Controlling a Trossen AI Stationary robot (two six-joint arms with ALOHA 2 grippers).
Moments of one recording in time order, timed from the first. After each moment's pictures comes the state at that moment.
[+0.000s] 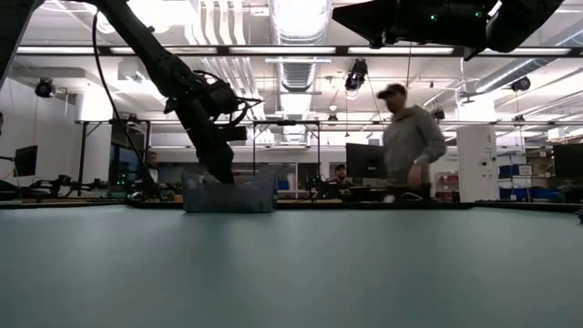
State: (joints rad) left arm 0.77 1.71 1.04 -0.24 0.04 0.44; right arm -0.20 1.25 0.61 0.79 -0.21 -0.33
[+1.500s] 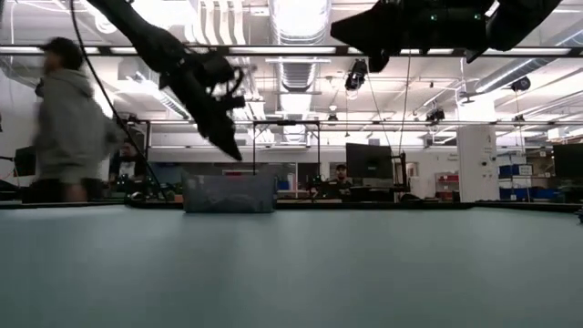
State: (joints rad) left arm 0.73 1.56 1.04 -0.26 0.04 0.43; right arm -0.20 1.24 0.62 0.66 -0.21 -0.02
